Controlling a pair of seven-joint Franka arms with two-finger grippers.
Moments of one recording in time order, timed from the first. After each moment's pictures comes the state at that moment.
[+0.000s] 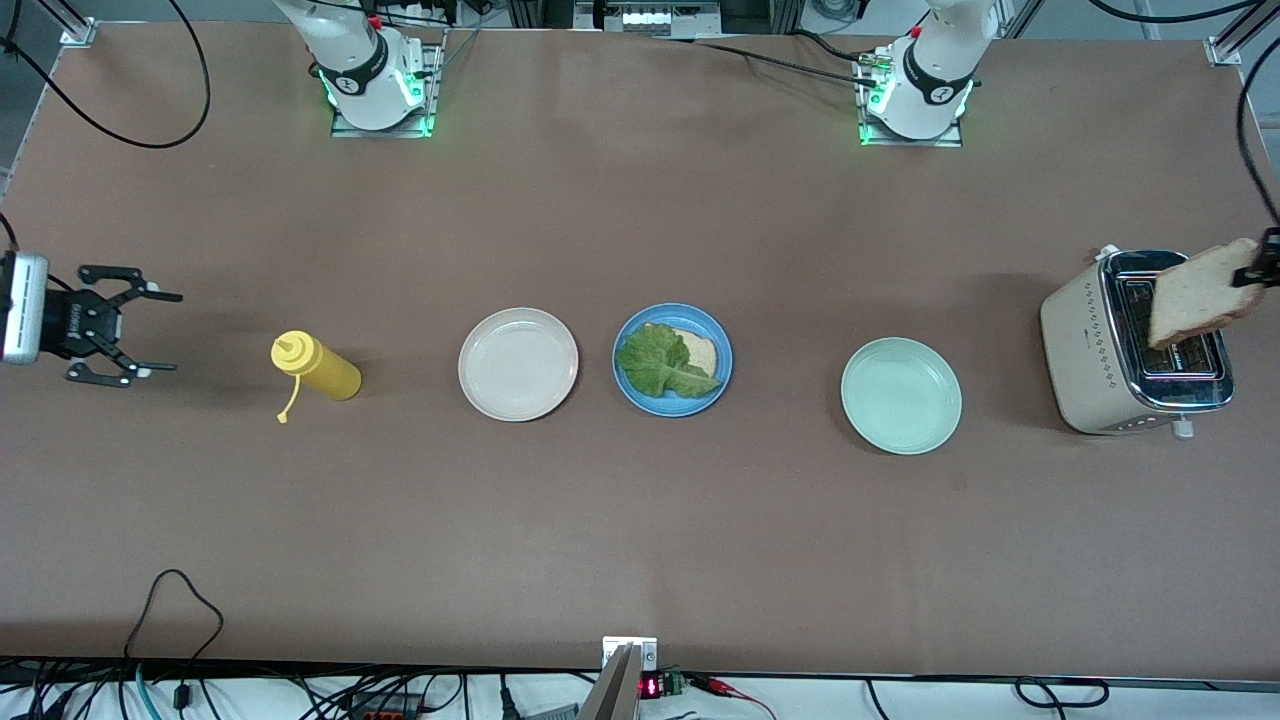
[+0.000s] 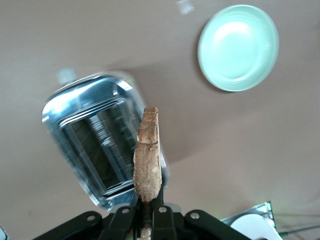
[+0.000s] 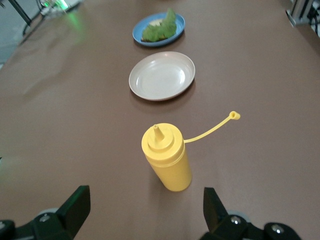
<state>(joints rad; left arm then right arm) 0.47 0.22 -0.21 -1.49 0.04 1.48 0.64 -0.48 0.41 0.13 -1.56 0.50 1.56 -1.91</state>
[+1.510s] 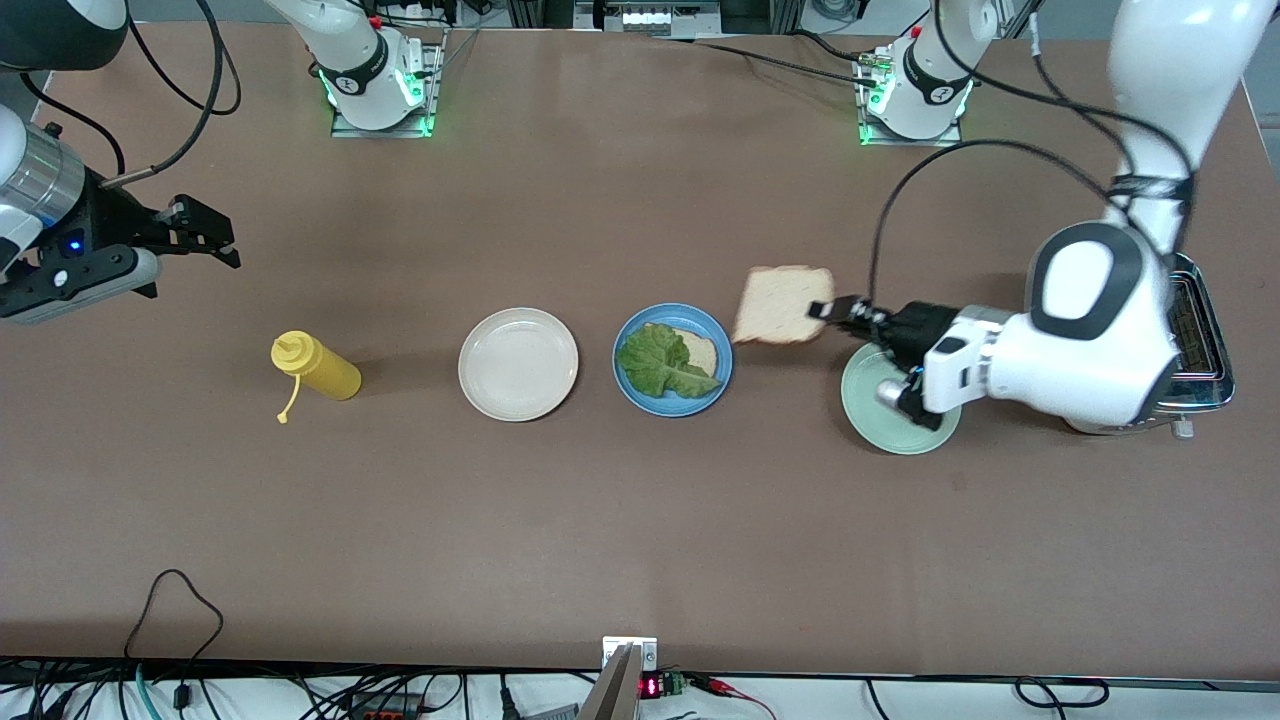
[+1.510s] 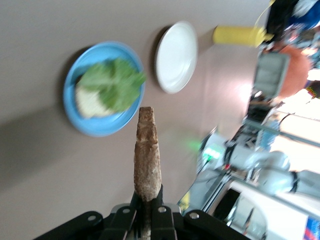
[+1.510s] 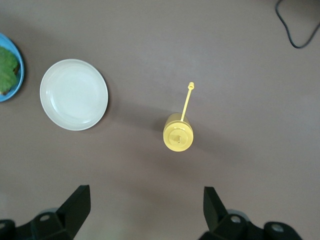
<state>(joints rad) 0.16 0.56 -0.43 -1.51 -0.72 1.68 0.18 0.04 0.09 0.04 -1.55 0.04 1.62 -0.25</state>
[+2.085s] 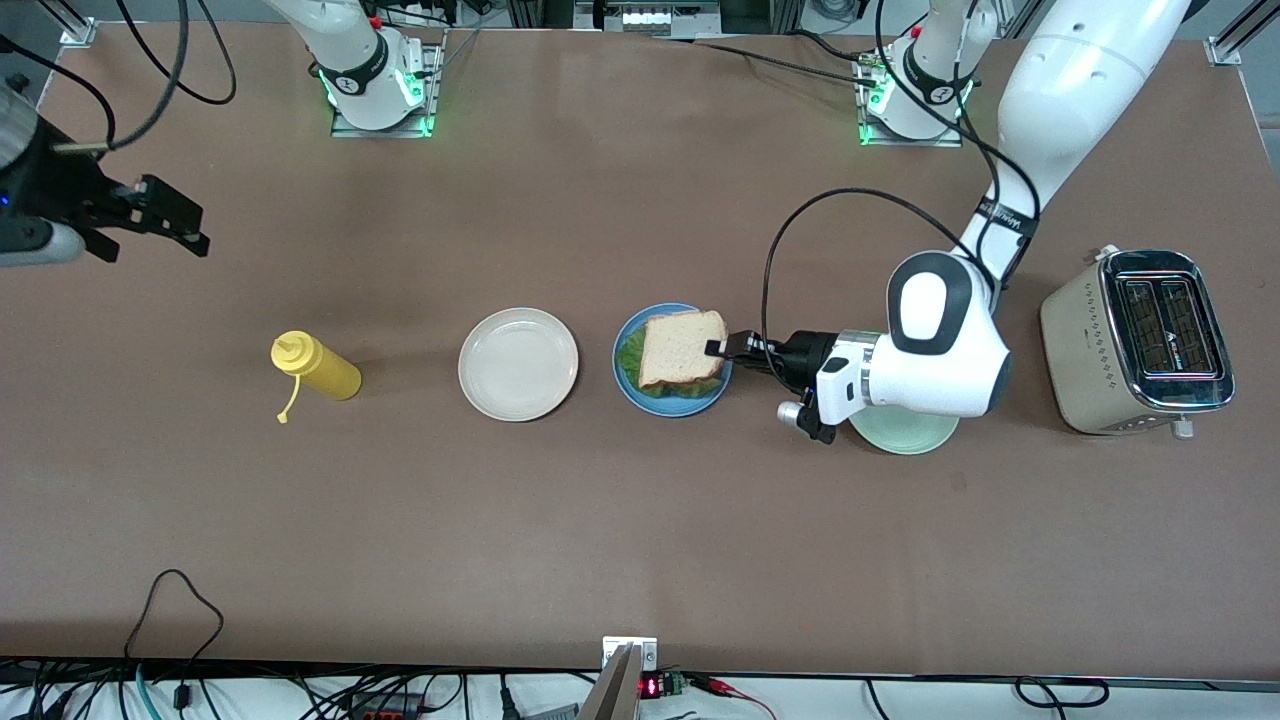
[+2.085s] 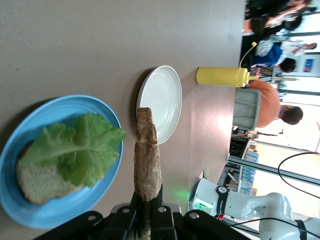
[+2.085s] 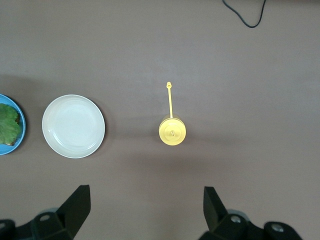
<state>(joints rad) 0.03 0.67 -0.43 -1.65 -0.96 2.05 0.45 0.05 0.01 0.02 -1.54 0.02 1.59 0.03</state>
